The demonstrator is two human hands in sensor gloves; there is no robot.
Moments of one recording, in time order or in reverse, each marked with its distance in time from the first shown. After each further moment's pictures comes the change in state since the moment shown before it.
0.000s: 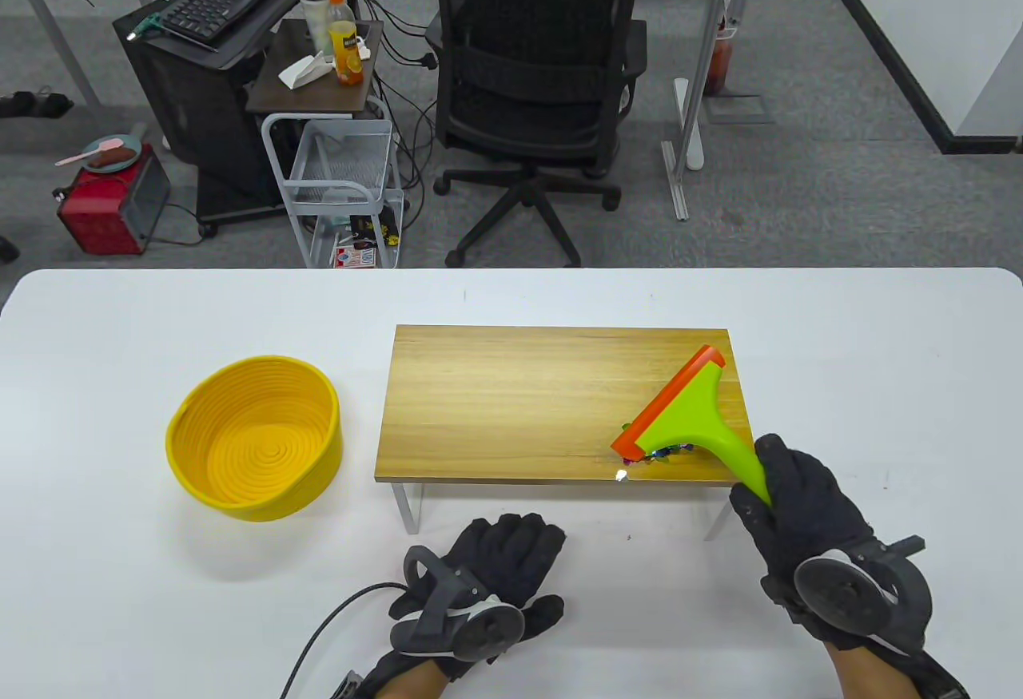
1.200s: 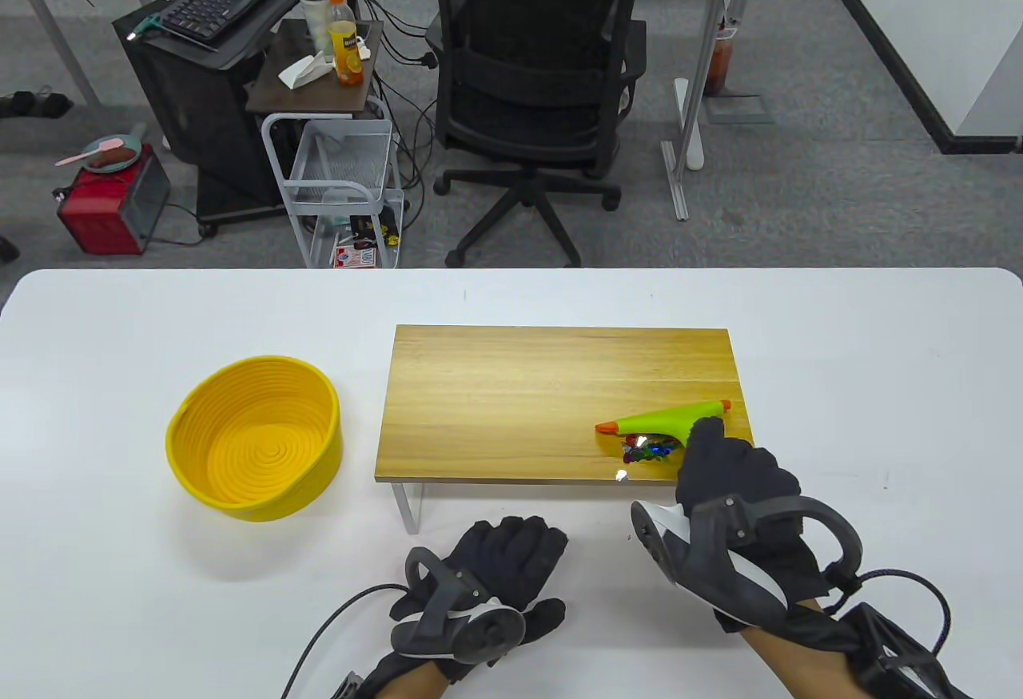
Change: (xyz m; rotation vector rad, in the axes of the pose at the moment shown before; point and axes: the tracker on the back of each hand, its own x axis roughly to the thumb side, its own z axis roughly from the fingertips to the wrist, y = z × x) left_hand 0.002 0.000 0.001 0.000 -0.011 0.012; right_hand 0.125 -0.025 -0.078 0.401 0.003 0.663
